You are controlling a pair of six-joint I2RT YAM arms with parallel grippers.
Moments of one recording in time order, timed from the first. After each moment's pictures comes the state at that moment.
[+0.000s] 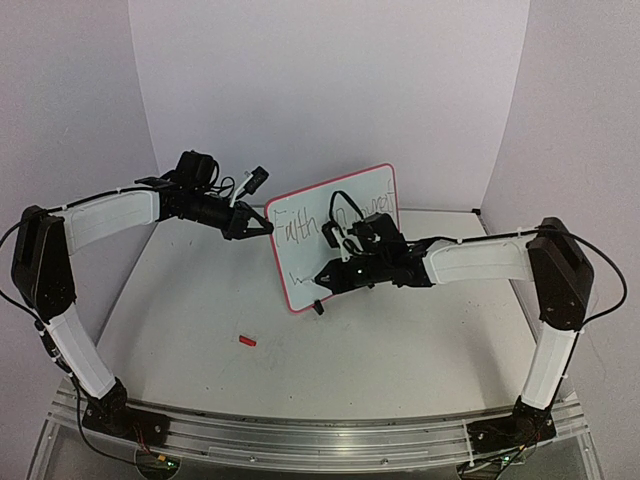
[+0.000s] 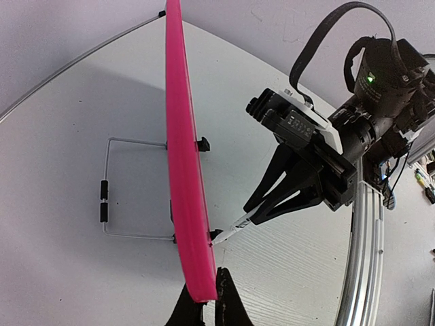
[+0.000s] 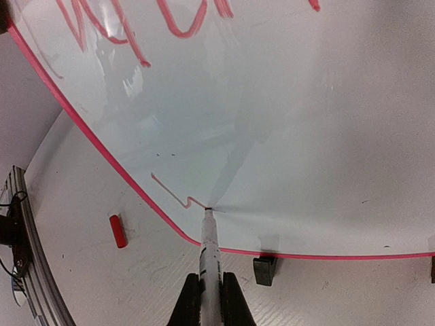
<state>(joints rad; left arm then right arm) -0.45 1.69 1.39 -0.41 0.77 0.21 0.80 1.88 1.25 -0.02 -0.22 0.35</state>
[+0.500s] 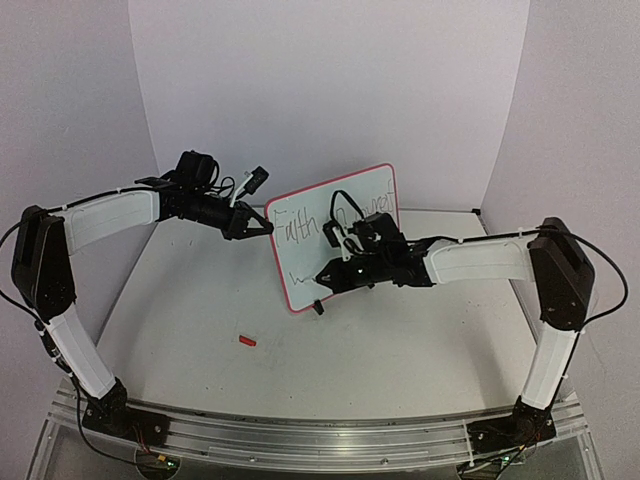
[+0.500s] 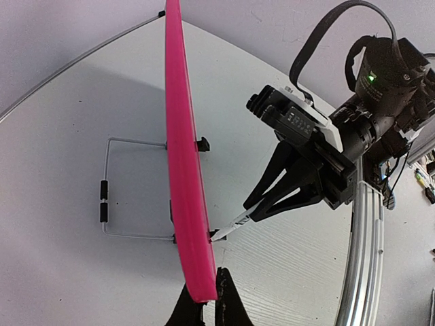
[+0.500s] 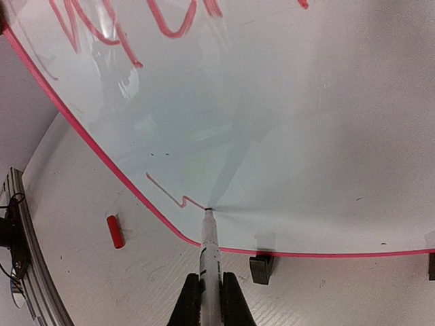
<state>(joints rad) -0.45 1.69 1.39 -0.41 0.77 0.21 0.80 1.87 1.25 -0.02 -0.20 0.35</state>
